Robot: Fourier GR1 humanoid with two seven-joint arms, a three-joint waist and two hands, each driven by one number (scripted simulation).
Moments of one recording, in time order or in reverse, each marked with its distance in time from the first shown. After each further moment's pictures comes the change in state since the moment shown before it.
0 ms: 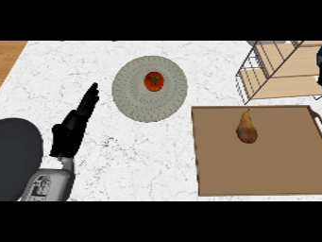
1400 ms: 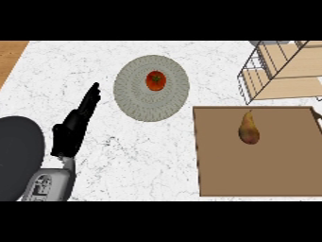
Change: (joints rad) left arm -0.005 -0.008 0.007 0.004 -0.001 -0.015 -0.008; right arm -0.205 -0.154 -0.066 0.766 0.103 -0.474 -0.517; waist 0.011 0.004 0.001
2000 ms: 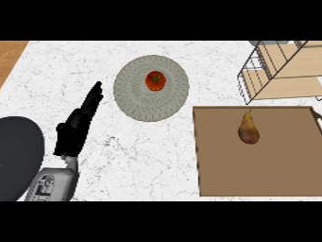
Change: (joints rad) left arm -0.004 -0.018 -0.013 -0.020 -0.016 0.017 0.026; right arm -0.083 -0.004 -0.142 0.325 -0.241 -0.160 -0.299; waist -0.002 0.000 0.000
